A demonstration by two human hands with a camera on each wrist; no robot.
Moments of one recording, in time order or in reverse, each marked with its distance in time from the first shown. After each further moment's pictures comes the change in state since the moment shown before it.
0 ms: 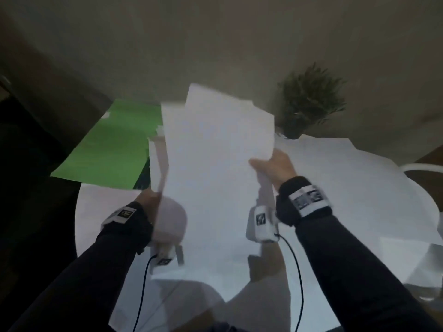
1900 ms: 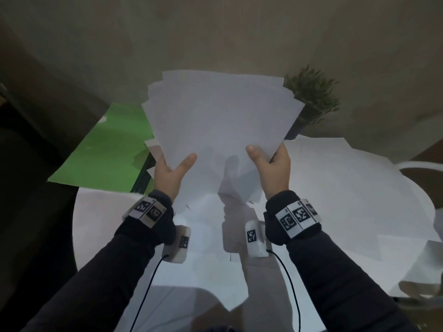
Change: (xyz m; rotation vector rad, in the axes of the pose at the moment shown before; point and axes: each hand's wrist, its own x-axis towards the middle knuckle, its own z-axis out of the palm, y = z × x) left_hand -0.101 0.085 0.065 -0.299 0.145 0.604; right_hand -0.036 -0.004 0.016 0.246 0.204 -0.449
